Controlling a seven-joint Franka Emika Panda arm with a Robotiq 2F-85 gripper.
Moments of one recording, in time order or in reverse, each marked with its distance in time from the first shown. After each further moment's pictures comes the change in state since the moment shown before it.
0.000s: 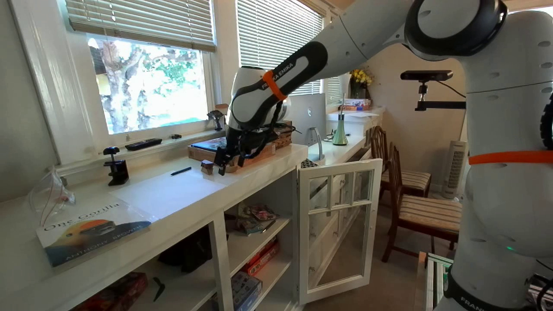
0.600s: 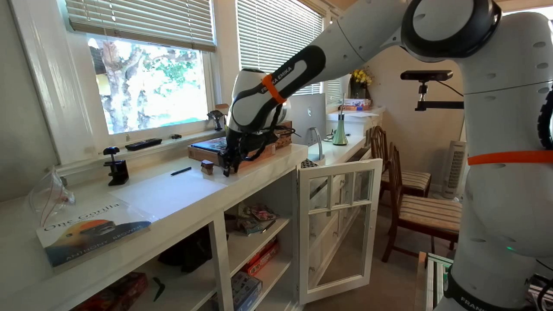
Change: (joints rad) arm 0.000 0.016 -0.007 0.001 -0.001 0.032 0.000
